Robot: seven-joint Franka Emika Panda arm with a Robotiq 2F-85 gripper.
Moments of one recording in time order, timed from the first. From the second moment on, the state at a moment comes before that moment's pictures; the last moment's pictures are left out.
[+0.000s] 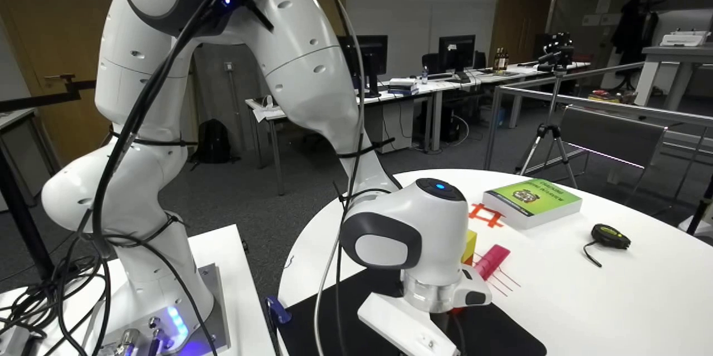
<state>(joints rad) -0.46 0.42 -0.25 -2.34 -0.06 2.72 -0.98</state>
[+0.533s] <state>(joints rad) -0.46 0.38 -0.24 -2.34 -0.05 2.70 -0.95</state>
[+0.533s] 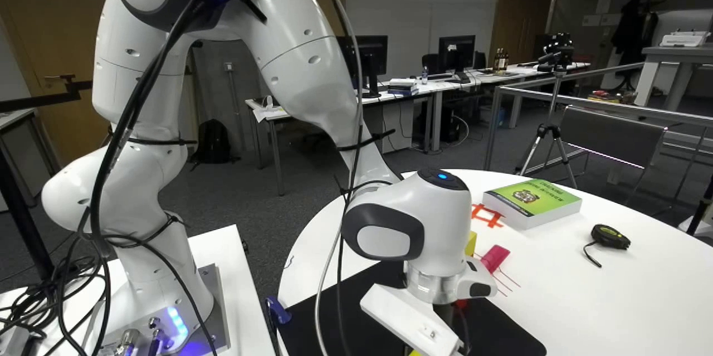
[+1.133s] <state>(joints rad) -0.46 0.11 -0.26 -2.33 -0.01 2.41 -0.85</state>
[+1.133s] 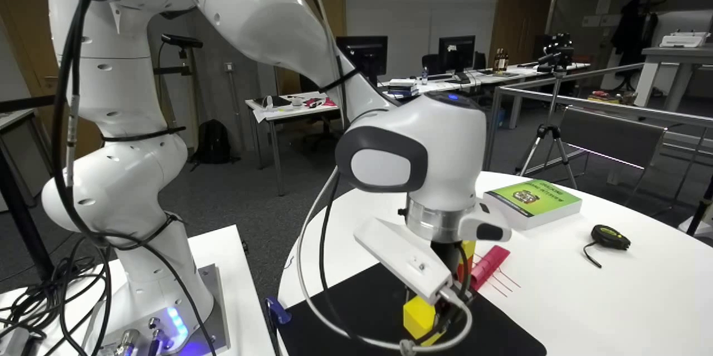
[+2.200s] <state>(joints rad) -0.24 -0.21 -0.24 -2.28 -0.02 2.17 -0.73</state>
